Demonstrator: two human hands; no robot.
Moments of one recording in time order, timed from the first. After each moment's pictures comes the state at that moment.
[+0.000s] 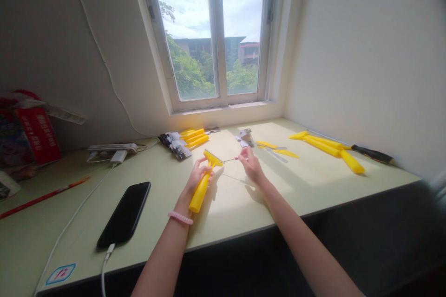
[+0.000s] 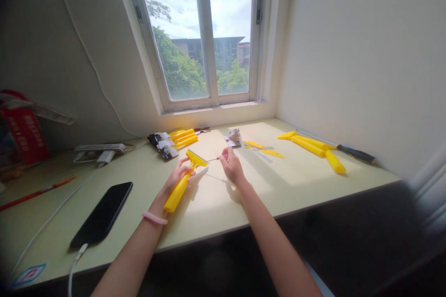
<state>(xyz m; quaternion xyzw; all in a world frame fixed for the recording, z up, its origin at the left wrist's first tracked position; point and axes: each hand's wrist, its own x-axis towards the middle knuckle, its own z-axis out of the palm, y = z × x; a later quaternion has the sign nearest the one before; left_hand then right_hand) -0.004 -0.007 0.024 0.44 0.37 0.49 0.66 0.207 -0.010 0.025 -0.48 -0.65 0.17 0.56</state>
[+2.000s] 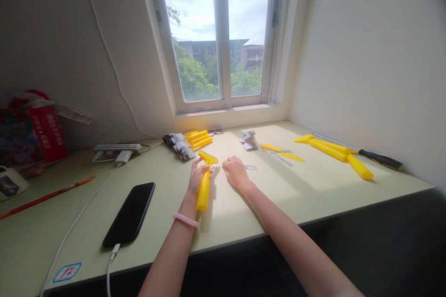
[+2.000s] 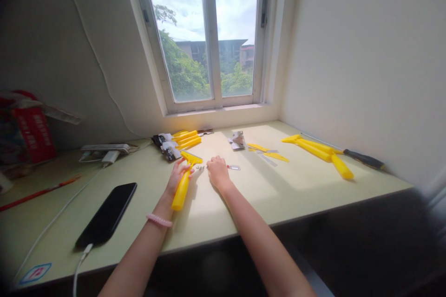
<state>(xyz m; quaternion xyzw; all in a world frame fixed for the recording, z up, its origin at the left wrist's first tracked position) 0.000 -0.001 0.028 0.31 0.35 0.62 0.62 0.148 0.014 0.019 -0.59 -0.78 -0.04 0.19</state>
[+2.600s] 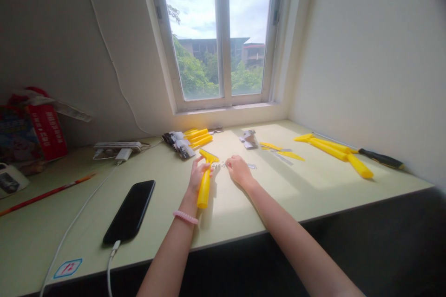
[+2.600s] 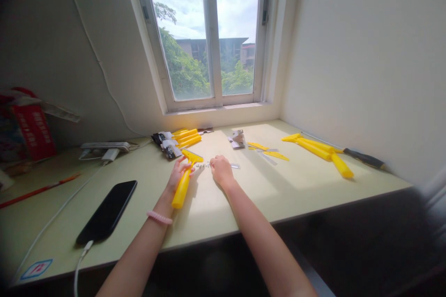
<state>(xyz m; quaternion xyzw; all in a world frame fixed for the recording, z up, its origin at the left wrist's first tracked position) 0.001 -0.005 0.029 0.32 0.36 0.62 0.62 0.161 0.022 0.008 -0.59 -0.76 0.03 0.26</state>
